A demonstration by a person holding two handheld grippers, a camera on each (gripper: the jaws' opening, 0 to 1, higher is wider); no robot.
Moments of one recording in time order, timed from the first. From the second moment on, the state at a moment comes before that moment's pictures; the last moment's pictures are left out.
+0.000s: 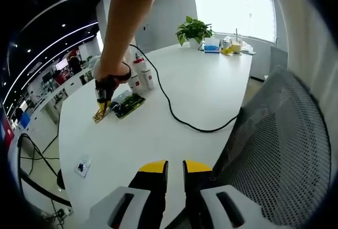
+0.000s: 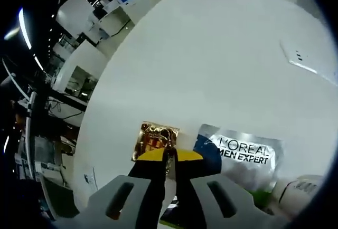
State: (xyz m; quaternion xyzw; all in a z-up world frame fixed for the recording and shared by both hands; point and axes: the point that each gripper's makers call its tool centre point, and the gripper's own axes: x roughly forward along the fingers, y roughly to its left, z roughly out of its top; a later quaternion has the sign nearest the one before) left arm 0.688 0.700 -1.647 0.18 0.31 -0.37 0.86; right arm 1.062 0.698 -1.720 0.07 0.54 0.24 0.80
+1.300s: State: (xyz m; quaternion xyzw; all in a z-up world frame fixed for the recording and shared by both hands) left arm 0.688 0.702 -1.651 0.18 0.32 -0.37 0.86; right arm 1.054 0.734 -1.728 -0.40 0.47 0.53 0.58
